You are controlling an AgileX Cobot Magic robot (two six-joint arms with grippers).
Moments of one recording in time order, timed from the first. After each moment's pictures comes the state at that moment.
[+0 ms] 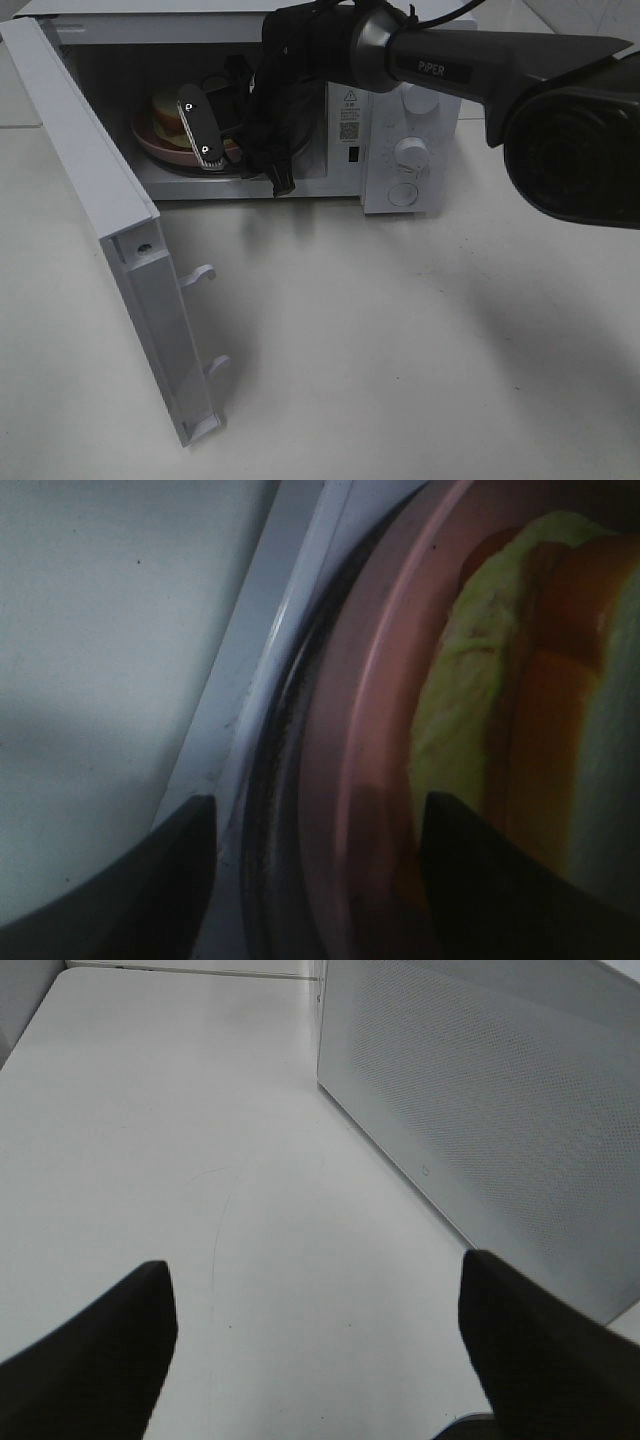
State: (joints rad) left arm 0.03 -0.01 -0.51 -0.08 1.08 0.03; right arm 0.62 2.49 -2.16 0.01 0.61 -1.44
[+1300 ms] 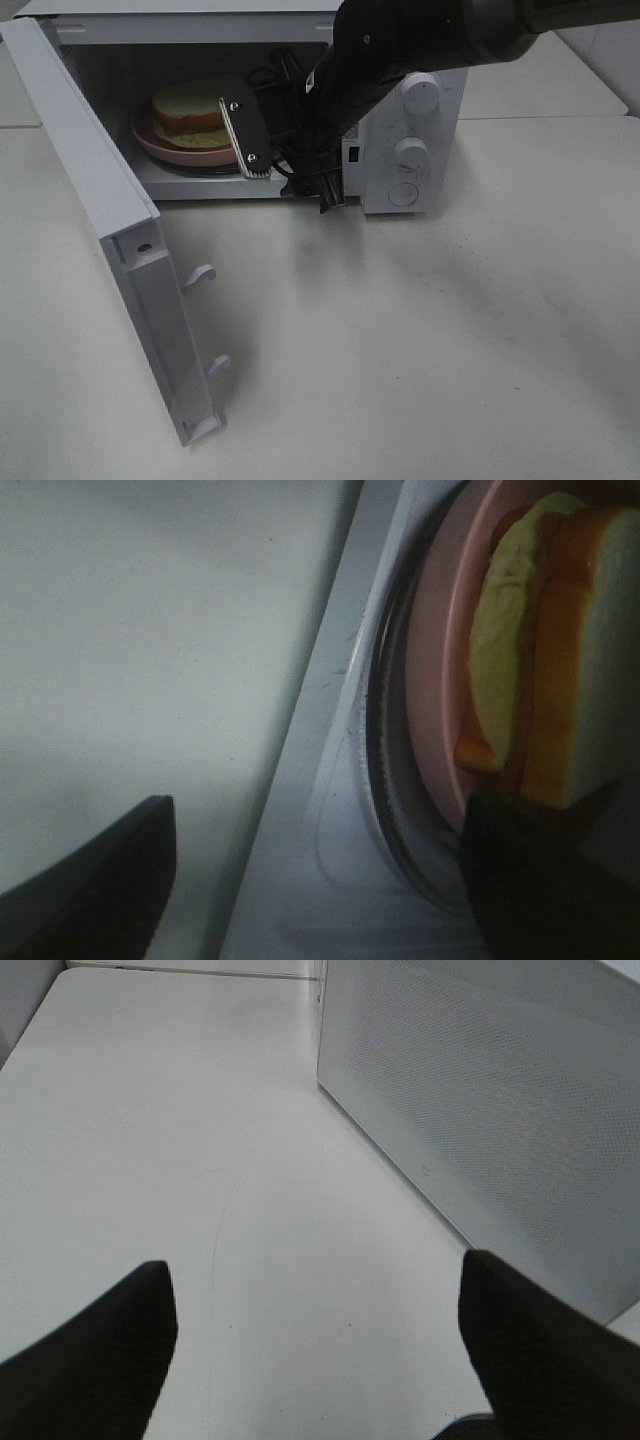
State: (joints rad) left arm 0.03 -0.01 -0.51 -0.08 1.08 0.03; right arm 0.61 2.09 -1.53 0.04 0.36 -1.44
